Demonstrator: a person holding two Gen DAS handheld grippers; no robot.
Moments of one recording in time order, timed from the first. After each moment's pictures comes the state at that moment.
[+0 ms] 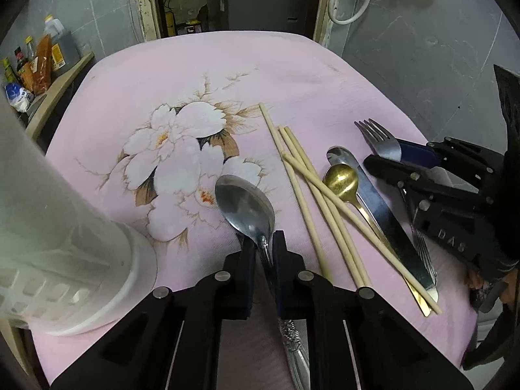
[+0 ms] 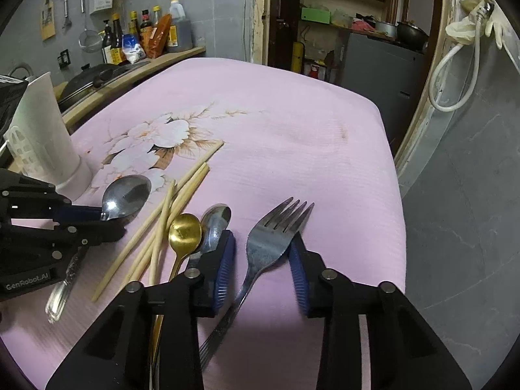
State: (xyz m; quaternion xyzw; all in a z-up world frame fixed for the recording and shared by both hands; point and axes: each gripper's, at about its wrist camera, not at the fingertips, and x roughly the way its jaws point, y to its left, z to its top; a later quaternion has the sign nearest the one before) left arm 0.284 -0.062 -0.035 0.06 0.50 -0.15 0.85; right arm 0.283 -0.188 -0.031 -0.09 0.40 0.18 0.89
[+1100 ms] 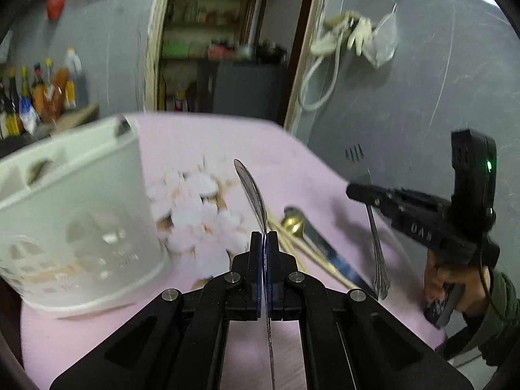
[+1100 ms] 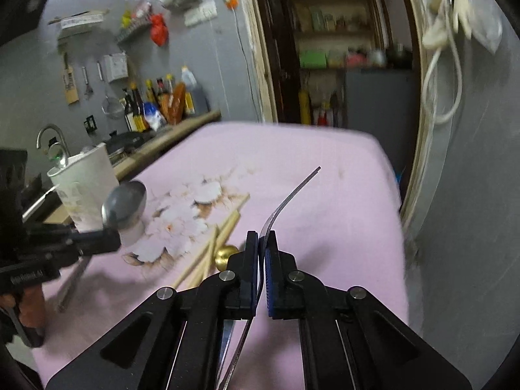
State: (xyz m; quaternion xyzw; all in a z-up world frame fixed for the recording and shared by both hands) left arm 0.203 -0.029 0.019 -0.01 0.31 -0.22 0.93; right arm 0.226 -0.208 0.008 0.00 0.27 0.21 0.94
